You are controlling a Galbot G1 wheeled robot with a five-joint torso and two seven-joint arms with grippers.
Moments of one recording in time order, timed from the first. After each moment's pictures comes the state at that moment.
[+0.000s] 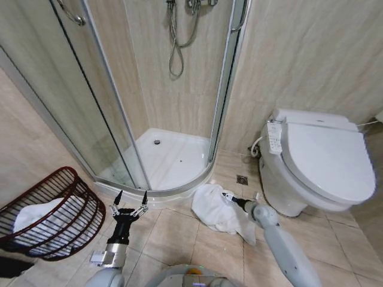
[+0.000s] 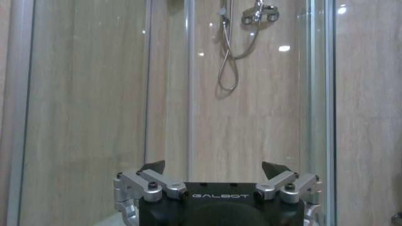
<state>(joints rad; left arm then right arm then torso) 1.87 -1.51 -0.67 -2.18 -0.17 -0.34 0.09 -1.00 1.19 0.37 1.31 0.97 -0.62 0.08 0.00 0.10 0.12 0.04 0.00</state>
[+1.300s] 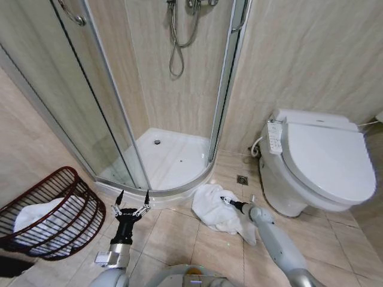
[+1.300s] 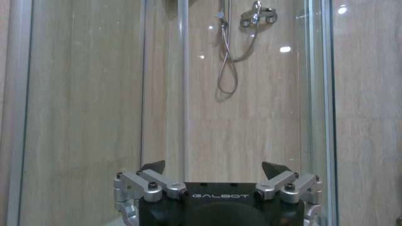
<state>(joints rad) 1.87 -1.55 -0.65 -2.21 -0.11 -0.34 0.07 -0.86 1.21 0.33 1.01 0.80 -0.51 -0.23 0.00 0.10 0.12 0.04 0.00</state>
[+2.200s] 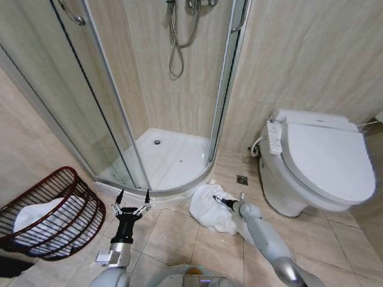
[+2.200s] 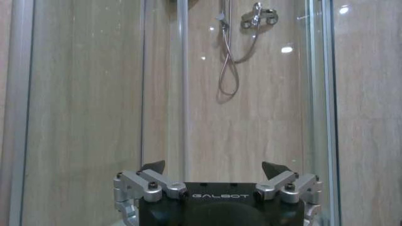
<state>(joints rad) 1.87 -1.57 -0.64 -2.22 -0.08 -0.33 0.06 -0.81 1.29 0.30 0.92 0.75 -0.51 -0.22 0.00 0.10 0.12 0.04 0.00</state>
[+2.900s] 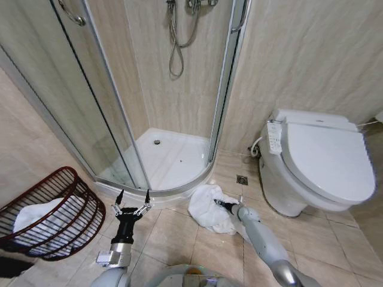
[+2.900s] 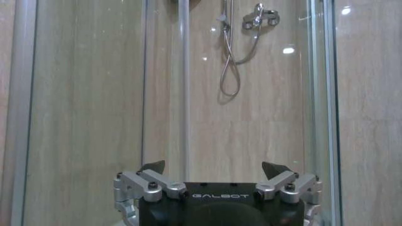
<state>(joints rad) 1.87 -1.58 -0.64 -2.23 -0.08 -0.33 0.06 -0.83 1.29 0.31 0.92 0.73 -0.48 -0.23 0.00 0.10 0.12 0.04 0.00</state>
